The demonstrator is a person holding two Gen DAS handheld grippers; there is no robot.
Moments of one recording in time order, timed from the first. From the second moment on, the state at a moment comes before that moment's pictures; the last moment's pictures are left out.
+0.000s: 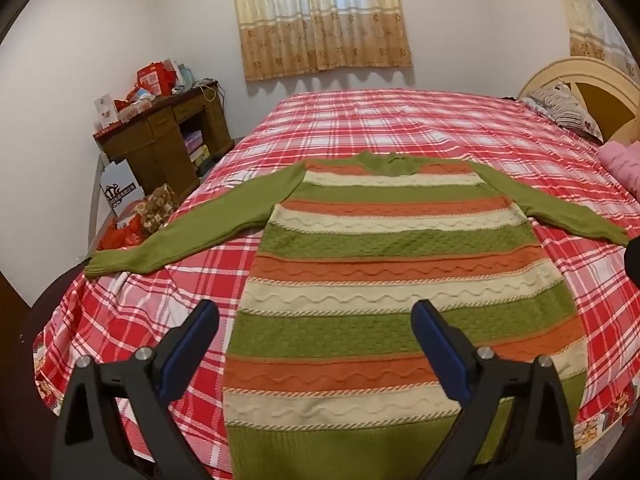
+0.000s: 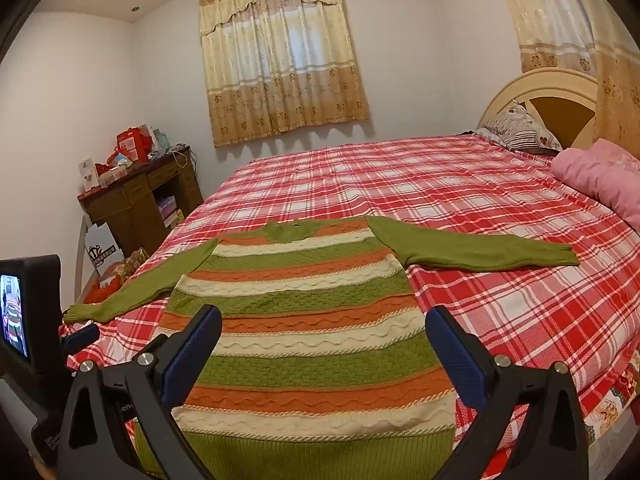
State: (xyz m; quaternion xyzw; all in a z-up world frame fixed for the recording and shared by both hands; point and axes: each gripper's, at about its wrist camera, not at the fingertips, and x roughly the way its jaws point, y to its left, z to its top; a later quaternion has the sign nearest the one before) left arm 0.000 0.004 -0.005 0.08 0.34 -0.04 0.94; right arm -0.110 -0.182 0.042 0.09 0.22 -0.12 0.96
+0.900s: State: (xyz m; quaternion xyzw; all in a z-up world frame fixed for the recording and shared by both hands) left arm -0.001 0.002 -0.006 0.08 0.34 -0.04 0.94; right arm -0.102 -0.184 0.029 0.08 0.24 -0.14 0.96
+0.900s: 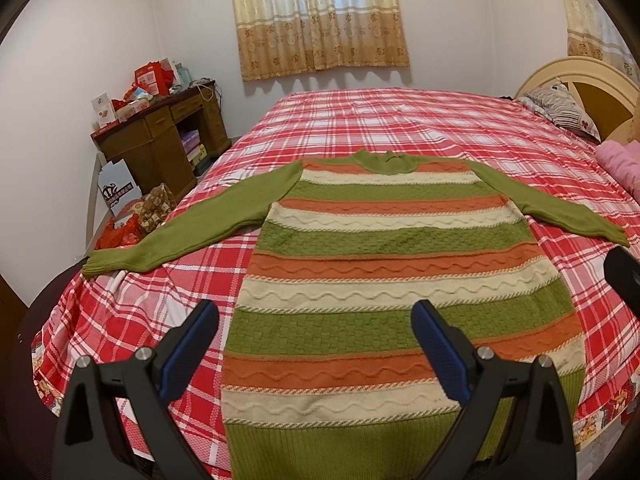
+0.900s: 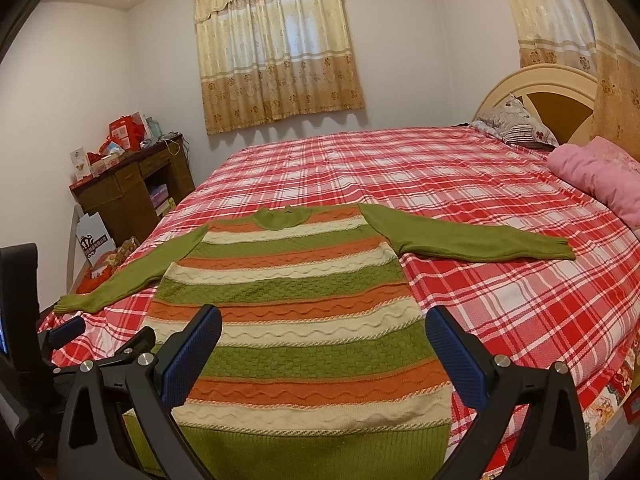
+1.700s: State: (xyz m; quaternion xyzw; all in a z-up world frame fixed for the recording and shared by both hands) left arm -0.005 -0.006 -0.005 0.08 0.34 -0.05 0.94; right arm -0.097 -0.189 0.025 0.08 0.26 -0.15 0.95
